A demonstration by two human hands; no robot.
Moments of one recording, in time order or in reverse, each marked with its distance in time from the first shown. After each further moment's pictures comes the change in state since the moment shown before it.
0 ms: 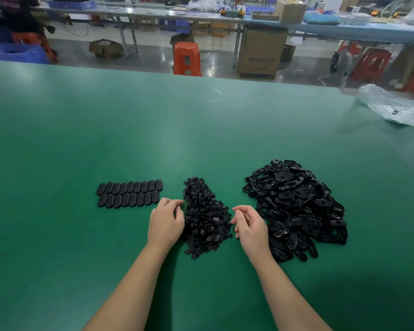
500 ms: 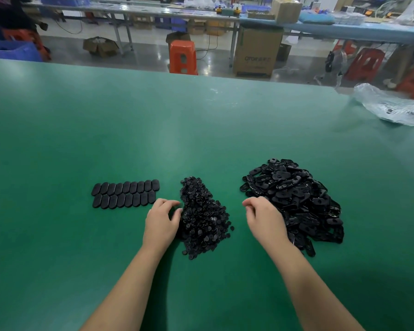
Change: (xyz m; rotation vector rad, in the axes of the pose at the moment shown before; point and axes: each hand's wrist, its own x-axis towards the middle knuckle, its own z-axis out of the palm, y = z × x) left_hand -0.002 -0.002 -0.004 -0.026 0.045 0.067; right_hand 0.028 -0.022 -0.040 -0.855 0.001 -0.227
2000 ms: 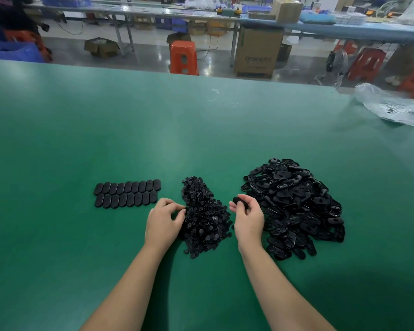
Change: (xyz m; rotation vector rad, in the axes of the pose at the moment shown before) left_hand -0.001 -0.001 0.000 0.025 -0.056 -0.027; right_hand -0.005 -0.042 0.053 0.993 0.255 0.463
